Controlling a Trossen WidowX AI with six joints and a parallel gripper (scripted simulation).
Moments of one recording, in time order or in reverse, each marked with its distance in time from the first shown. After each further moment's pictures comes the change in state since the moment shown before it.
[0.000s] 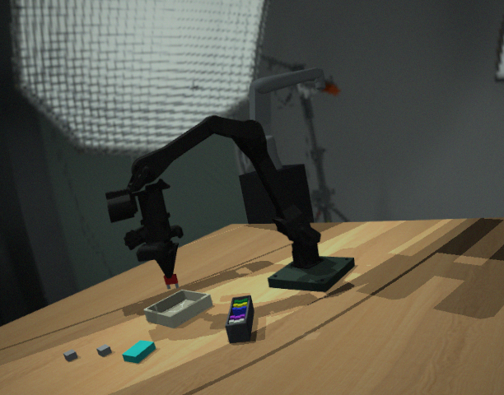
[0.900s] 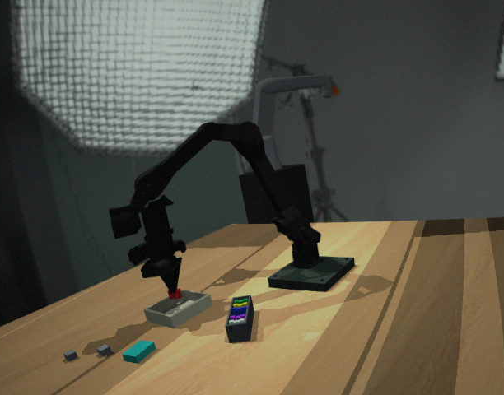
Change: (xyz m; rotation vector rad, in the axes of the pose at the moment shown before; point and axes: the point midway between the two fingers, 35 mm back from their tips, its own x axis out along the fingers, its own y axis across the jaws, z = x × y) arm 0.037 0.000 0.000 -0.006 0.001 -0.001
